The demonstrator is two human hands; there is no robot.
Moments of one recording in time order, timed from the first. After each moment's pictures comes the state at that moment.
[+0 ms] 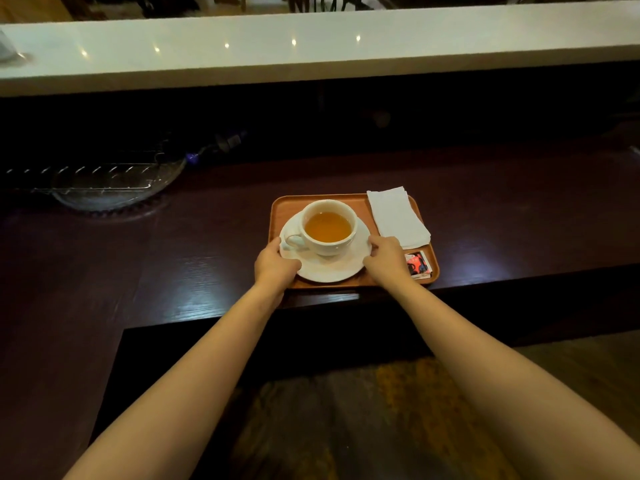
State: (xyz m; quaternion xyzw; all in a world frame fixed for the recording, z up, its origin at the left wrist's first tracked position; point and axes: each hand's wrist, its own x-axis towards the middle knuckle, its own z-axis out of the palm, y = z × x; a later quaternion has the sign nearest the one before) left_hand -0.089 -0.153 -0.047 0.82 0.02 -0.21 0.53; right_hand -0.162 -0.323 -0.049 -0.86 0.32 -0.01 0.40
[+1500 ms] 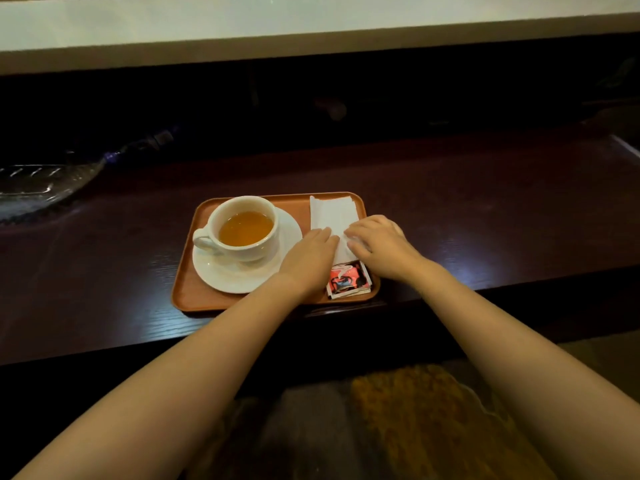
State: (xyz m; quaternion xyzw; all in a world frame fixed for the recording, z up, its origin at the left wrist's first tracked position) left_hand -0.113 -0.319 -0.079 0.90 -0.43 -0.06 0.08; right_hand -0.173 -0.466 -0.078 -0.98 0.05 -0.02 0.19
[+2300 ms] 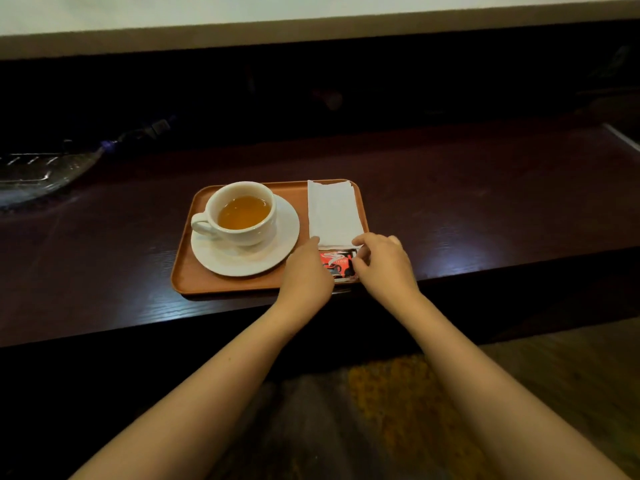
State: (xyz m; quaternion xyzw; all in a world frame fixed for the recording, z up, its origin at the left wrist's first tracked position) left_hand -0.176 -0.298 -0.057 0.91 -0.17 -0.15 0.34; right_hand -0.228 -0.412 -0.071 -0.92 0.24 -0.09 0.30
